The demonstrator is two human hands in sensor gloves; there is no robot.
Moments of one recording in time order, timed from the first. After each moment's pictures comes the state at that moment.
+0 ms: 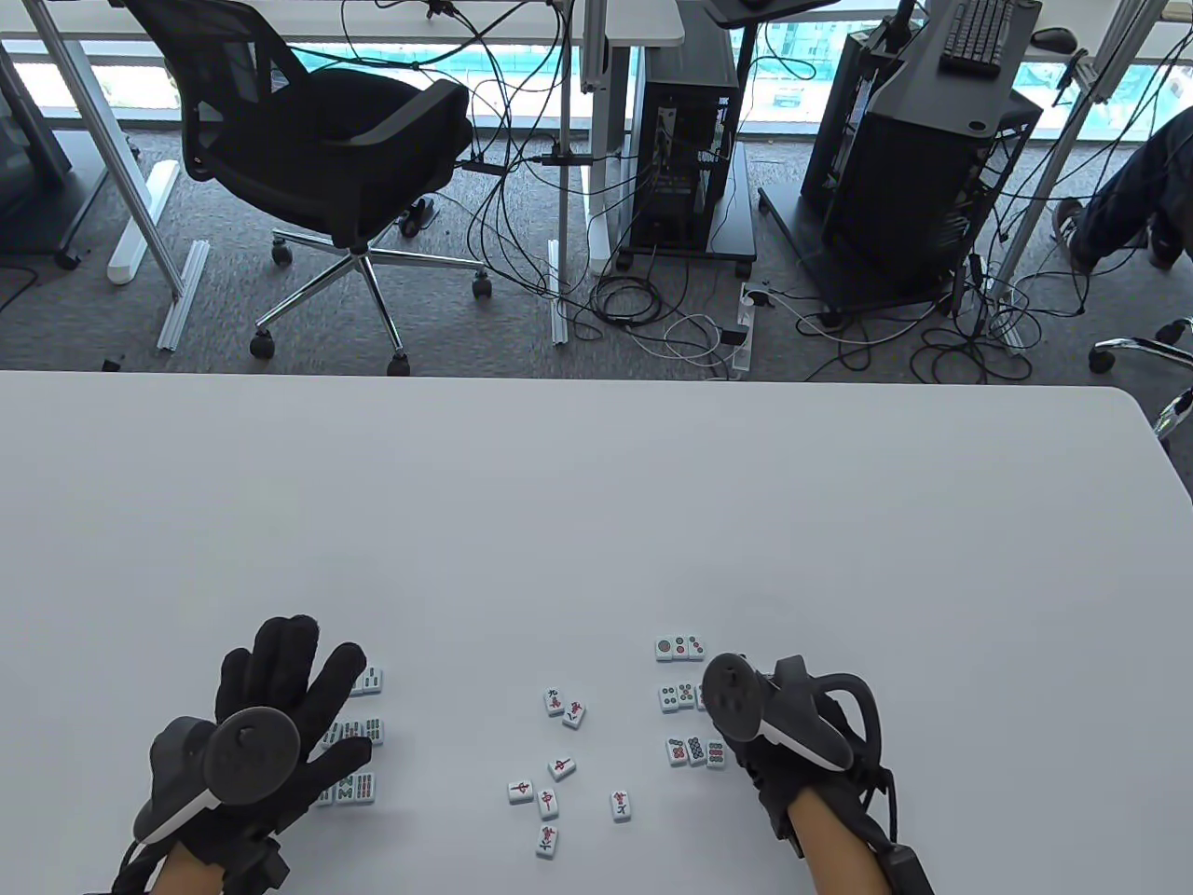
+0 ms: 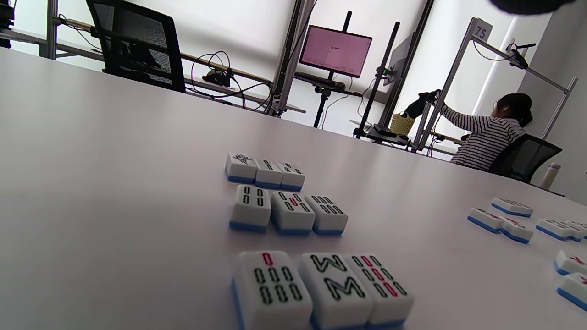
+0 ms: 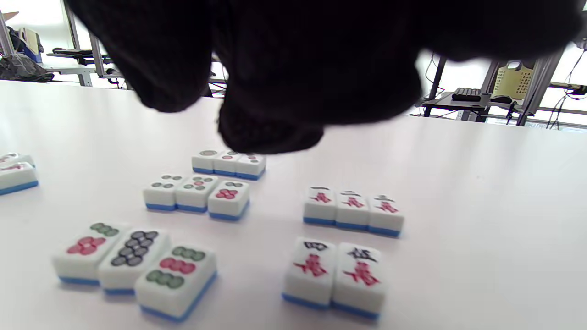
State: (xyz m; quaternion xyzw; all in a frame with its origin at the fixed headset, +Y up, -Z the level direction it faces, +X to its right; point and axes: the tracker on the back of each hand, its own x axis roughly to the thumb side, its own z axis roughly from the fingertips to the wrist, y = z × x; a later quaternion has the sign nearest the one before) left_hand -0.291 -0.721 -0.217 -0.01 -0.10 0.14 0.99; right_hand 0.132 -0.709 -0.285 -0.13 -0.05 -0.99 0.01
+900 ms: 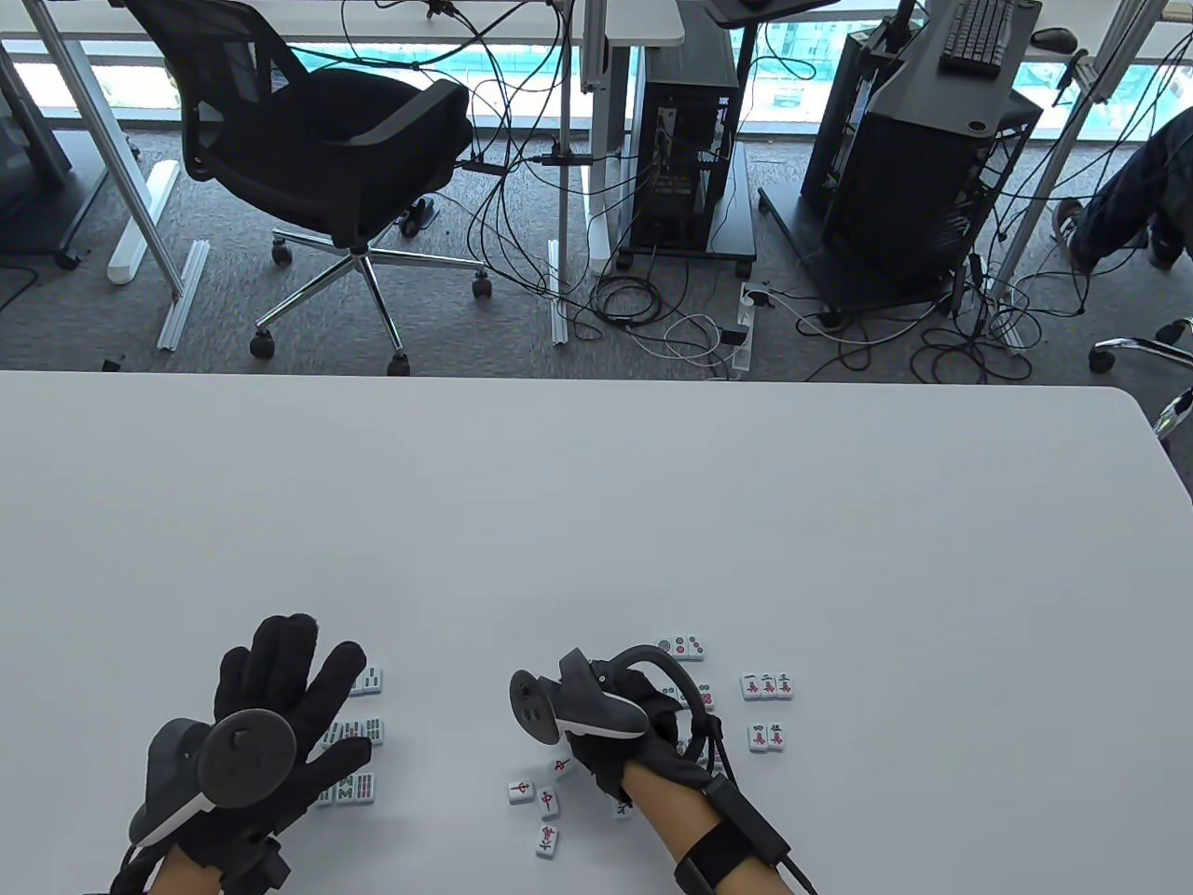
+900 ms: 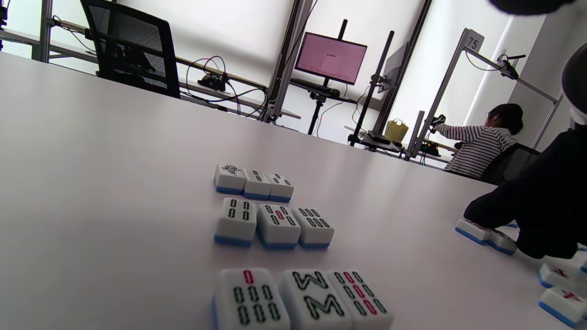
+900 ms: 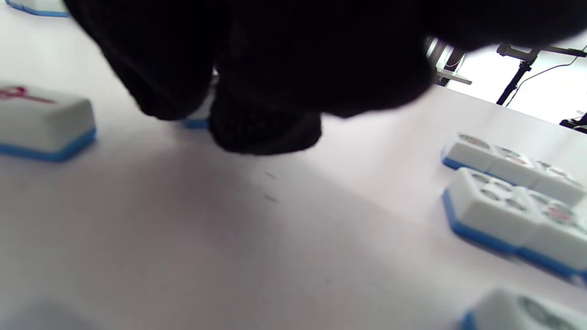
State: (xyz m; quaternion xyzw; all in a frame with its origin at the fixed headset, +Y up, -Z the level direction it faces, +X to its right) left_hand -0.293 -0.719 -0.216 0.00 -0.11 0.15 0.98; right_hand -0.006 -0.759 -0.298 -0.26 -0.10 -0.95 0.13
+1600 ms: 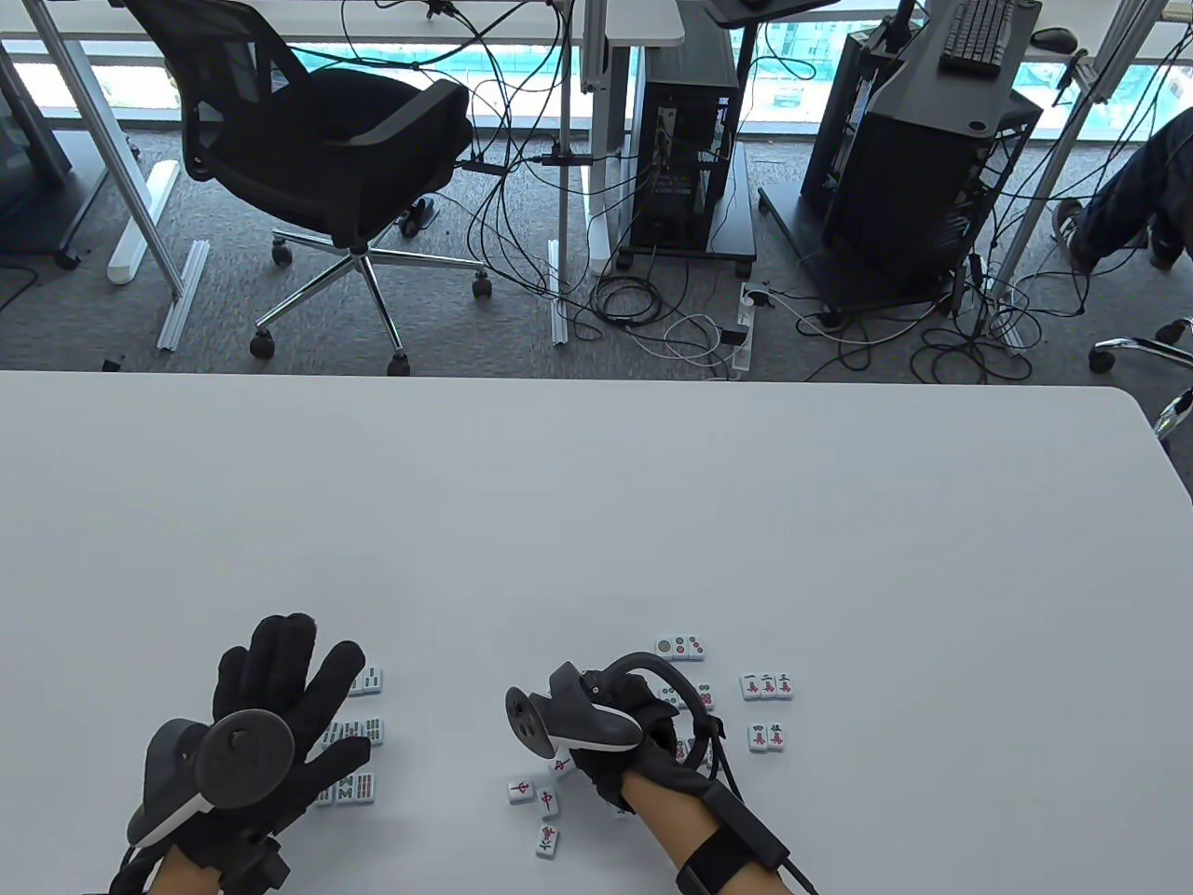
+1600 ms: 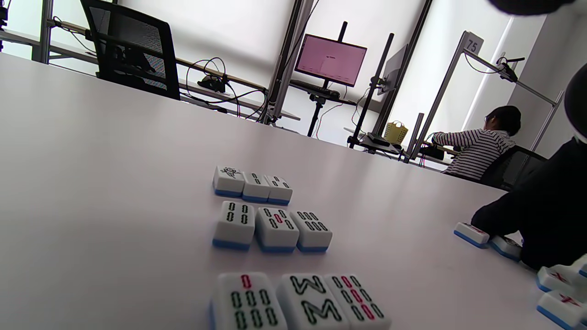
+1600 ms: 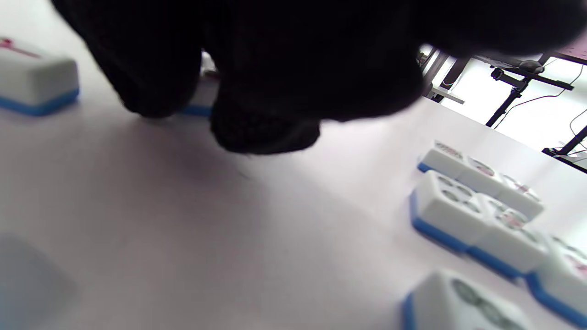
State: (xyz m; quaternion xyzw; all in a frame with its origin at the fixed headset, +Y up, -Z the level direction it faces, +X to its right) left_hand -0.293 -0.718 -0.215 0.01 -0.11 0.15 0.98; right_hand -0.007 -0.761 -0.292 -0.25 -0.09 -0.94 0.19
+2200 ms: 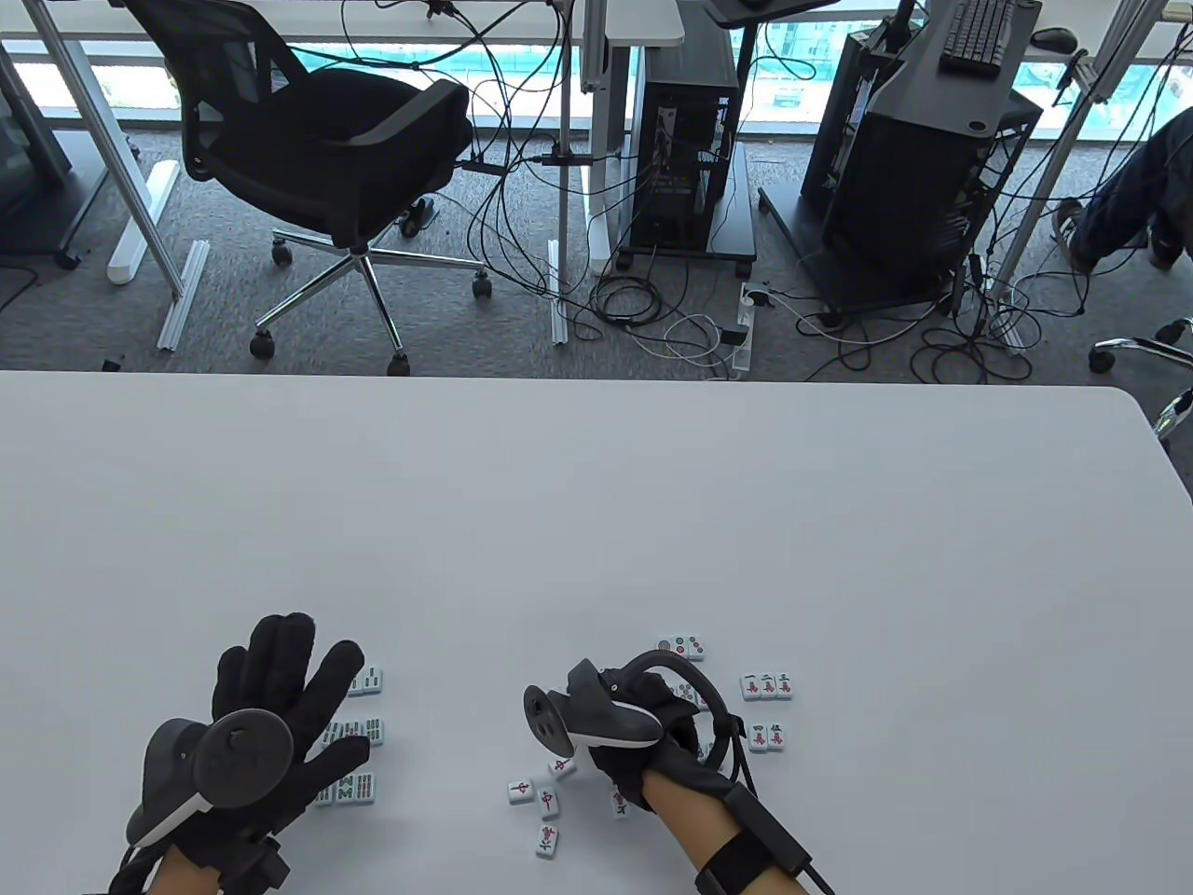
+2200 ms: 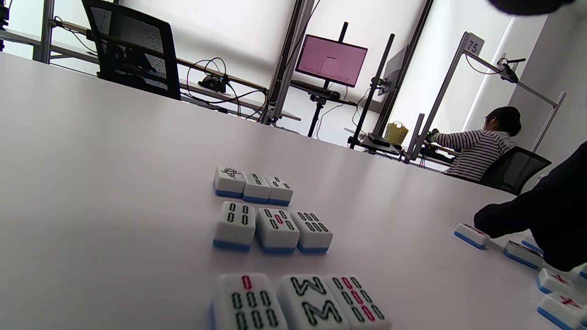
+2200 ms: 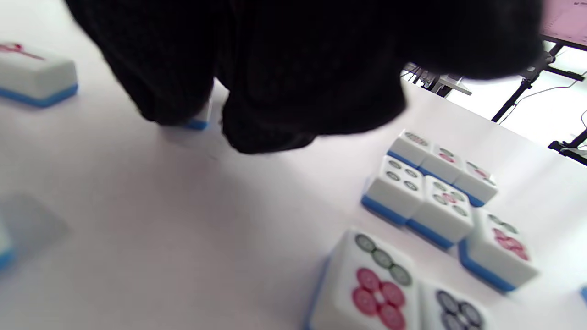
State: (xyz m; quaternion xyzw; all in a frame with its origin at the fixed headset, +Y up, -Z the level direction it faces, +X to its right) left_hand -0.294 -0.718 -0.215 0.01 -0.11 0.15 0.98; right_hand 0.008 -0.758 -0.289 -0.28 -0.10 -0.94 0.19
